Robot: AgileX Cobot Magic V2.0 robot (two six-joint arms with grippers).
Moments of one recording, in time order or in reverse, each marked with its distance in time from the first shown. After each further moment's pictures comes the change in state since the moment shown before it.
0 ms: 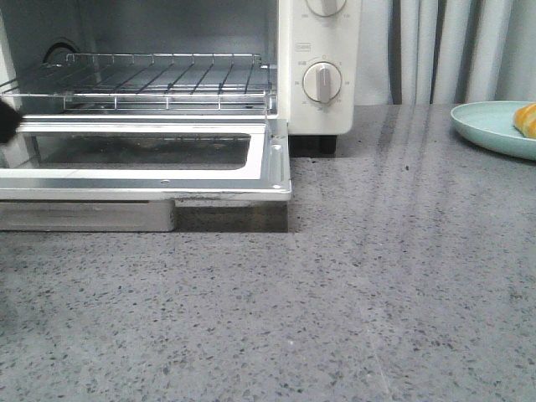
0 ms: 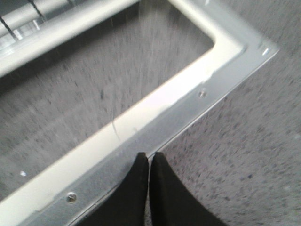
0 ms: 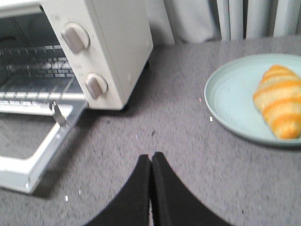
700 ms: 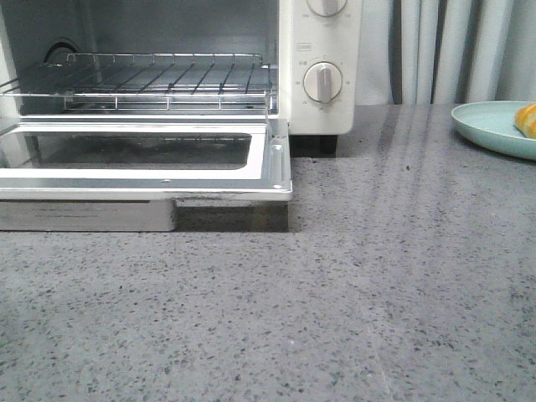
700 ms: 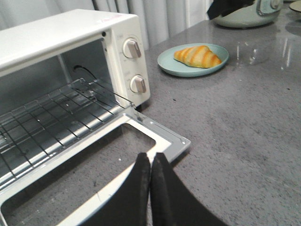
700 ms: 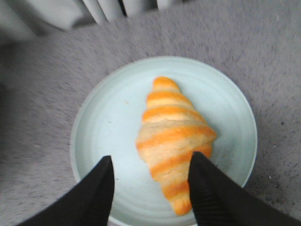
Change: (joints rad) left arm 0.000 -0.532 0.002 -0.034 0.148 0.000; right arm -0.362 0.873 -0.595 -0.044 0.149 0.012
